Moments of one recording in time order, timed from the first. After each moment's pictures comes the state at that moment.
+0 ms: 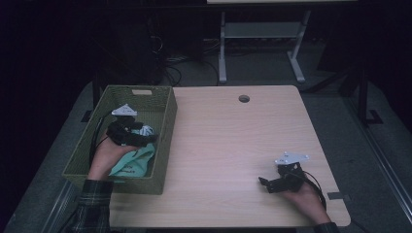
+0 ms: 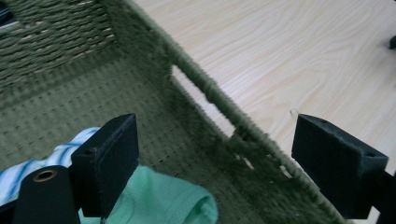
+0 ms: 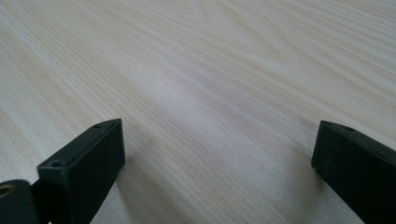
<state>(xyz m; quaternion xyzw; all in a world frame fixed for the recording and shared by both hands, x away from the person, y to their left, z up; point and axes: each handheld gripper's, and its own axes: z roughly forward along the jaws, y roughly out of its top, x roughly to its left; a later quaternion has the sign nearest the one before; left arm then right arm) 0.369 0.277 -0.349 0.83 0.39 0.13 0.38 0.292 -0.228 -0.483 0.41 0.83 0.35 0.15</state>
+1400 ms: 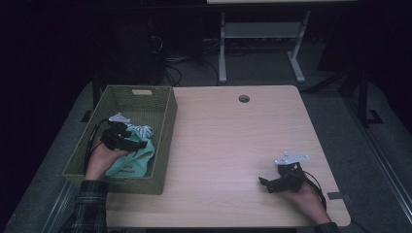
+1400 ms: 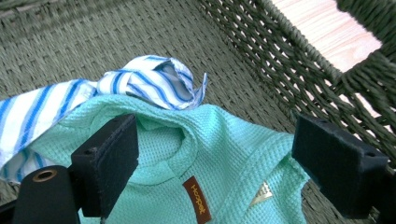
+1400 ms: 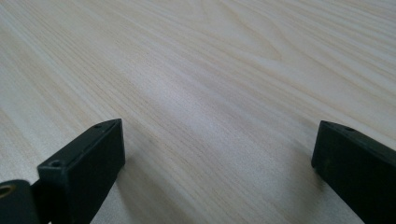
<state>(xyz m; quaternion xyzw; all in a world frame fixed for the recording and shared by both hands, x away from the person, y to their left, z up) 0.386 0.315 -0.399 0.83 0.44 0.13 0.32 0.292 -0.228 -0.483 0.41 0.83 0.35 0.15</state>
